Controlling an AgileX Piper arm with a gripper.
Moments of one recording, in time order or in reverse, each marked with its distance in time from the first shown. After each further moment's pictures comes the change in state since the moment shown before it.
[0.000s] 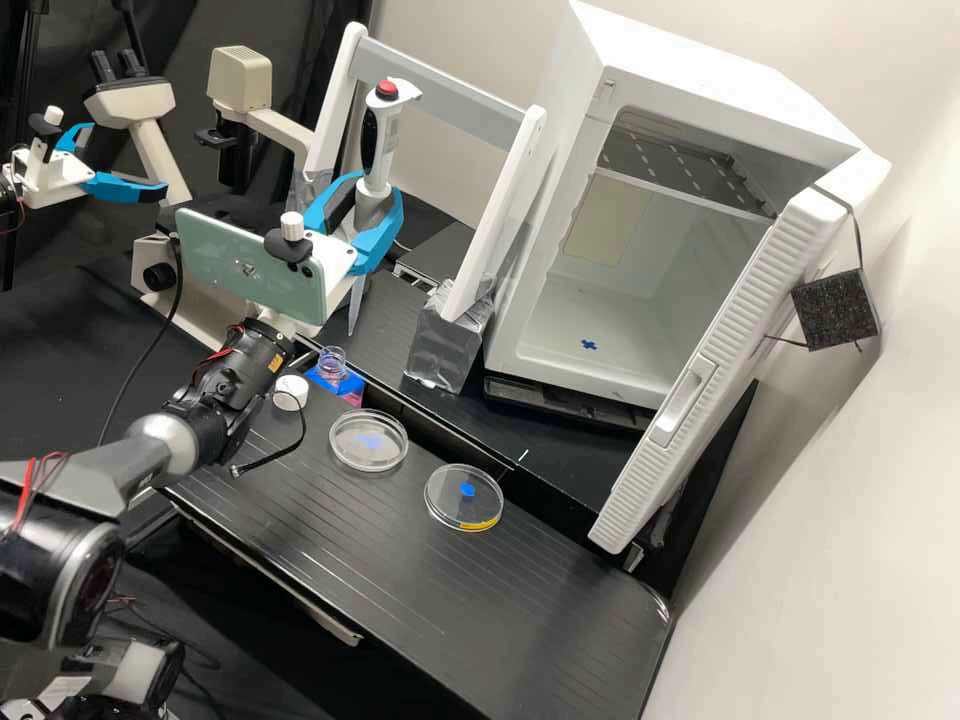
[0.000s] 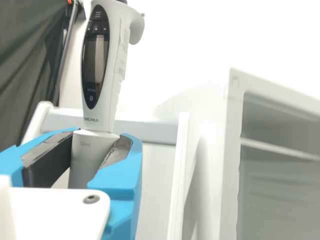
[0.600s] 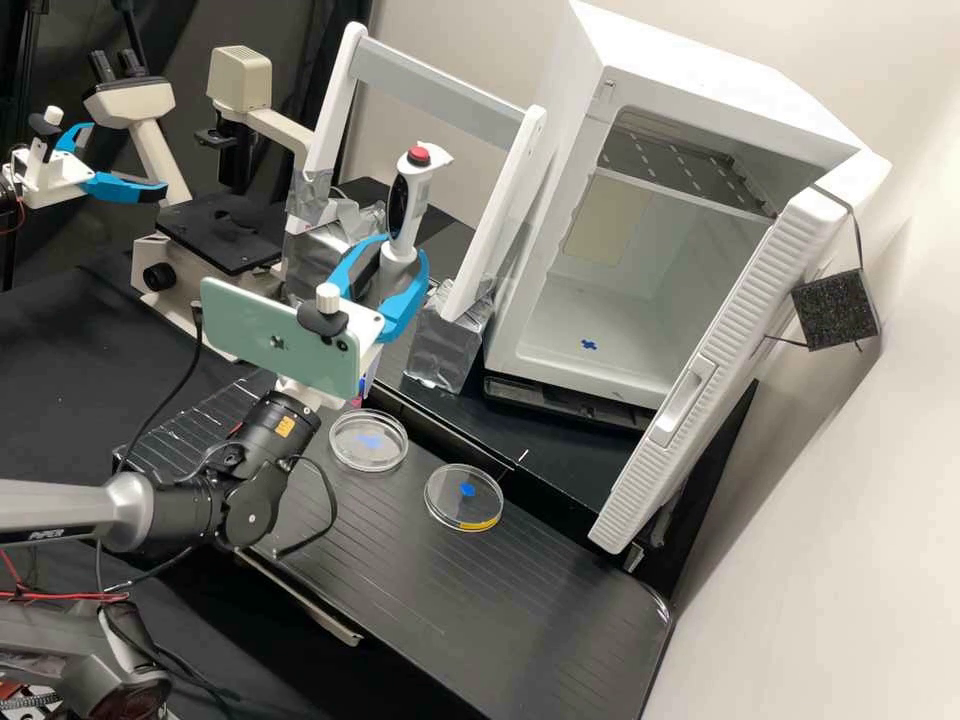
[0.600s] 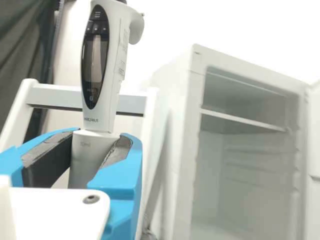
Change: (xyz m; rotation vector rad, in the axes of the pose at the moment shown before) arm -0.059 0.042 0.045 0.010 -0.090 -0.055
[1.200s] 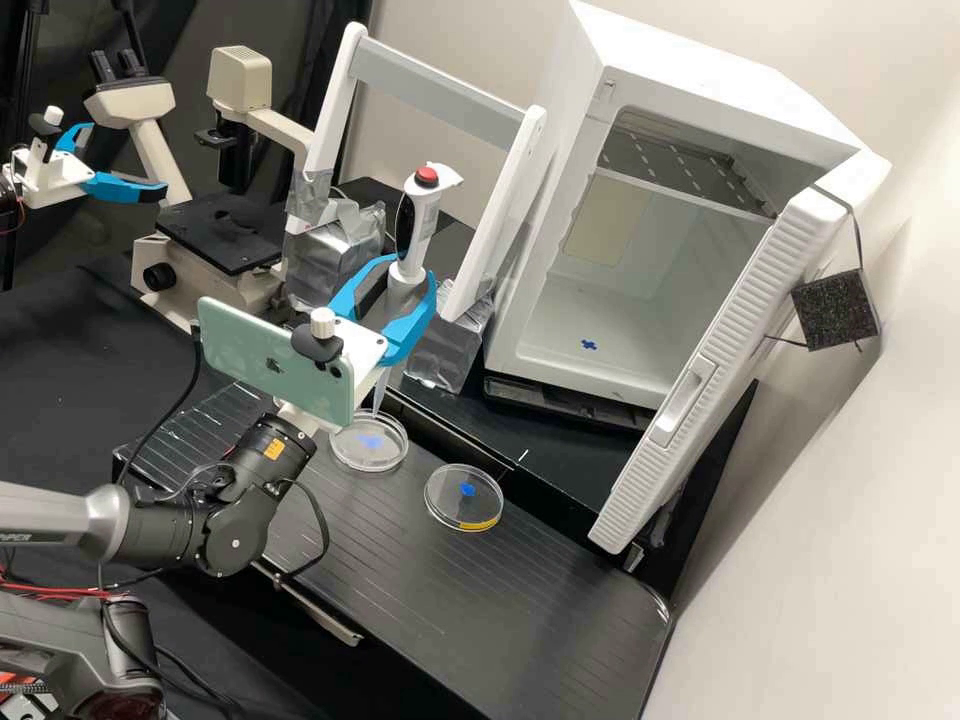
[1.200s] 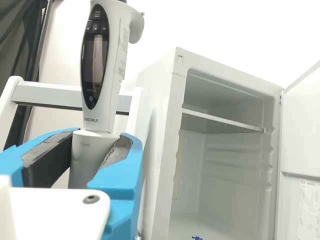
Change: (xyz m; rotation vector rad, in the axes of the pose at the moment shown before) arm -0.015 0.004 0.003 -0.037 -0.019 0.032
